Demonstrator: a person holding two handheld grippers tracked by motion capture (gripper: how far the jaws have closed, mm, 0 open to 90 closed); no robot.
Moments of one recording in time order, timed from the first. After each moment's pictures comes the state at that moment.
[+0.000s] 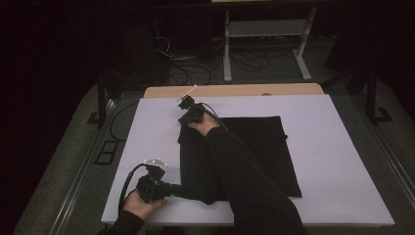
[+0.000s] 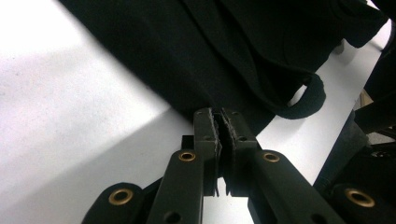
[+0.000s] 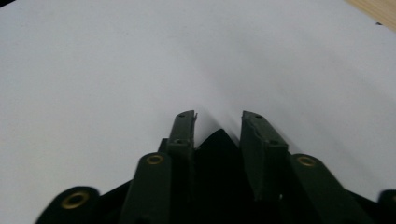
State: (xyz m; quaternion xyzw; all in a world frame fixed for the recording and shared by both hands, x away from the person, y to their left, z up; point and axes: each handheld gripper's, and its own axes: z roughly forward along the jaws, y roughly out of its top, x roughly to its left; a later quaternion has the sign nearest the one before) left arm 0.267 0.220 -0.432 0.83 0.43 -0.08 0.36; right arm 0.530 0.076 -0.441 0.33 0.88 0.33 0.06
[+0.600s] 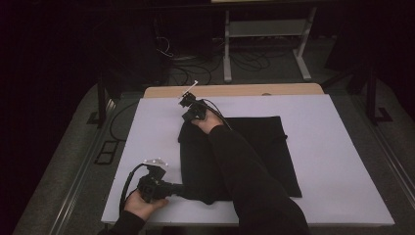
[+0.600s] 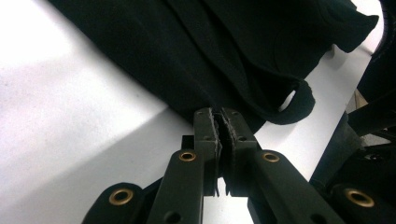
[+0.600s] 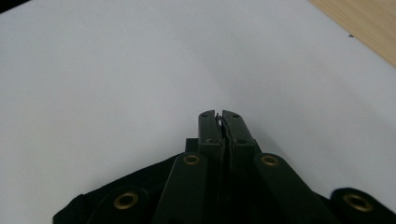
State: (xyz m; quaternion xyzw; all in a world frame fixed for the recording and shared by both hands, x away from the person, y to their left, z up) left arm 0.266 0.217 -0.429 0.82 0.42 -0.08 0.37; right arm 0.522 0.066 -0.416 0.31 0.89 0.32 0.07
